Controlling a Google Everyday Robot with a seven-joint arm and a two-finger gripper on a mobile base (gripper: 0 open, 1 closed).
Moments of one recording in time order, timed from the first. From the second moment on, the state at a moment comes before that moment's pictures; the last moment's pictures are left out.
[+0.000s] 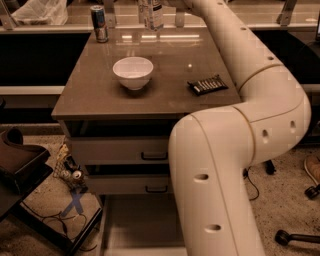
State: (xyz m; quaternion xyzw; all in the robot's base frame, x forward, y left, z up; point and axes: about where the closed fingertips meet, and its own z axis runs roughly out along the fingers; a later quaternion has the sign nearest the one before) arm 0.942 0.011 1.045 -0.19 0.71 0.22 0.64
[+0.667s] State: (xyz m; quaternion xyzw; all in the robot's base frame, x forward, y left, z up) arm 0.973 -0.016 1.010 -0.14 0.72 0.22 0.64
